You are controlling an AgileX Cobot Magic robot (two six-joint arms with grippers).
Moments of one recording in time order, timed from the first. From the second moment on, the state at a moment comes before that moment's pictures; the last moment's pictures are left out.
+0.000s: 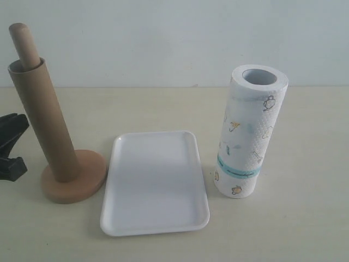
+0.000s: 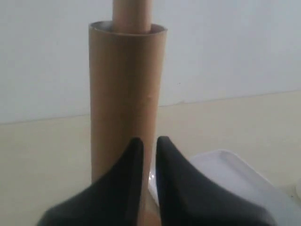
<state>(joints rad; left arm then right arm) -0.07 1.25 -0.14 0.36 -0.97 -0.26 0.03 0.00 0.00 0.12 0.39 0.10</state>
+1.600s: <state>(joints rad) -0.07 1.70 -0.36 0.35 -1.05 -0.22 0.03 0.00 0.00 0.12 0.39 0.10</state>
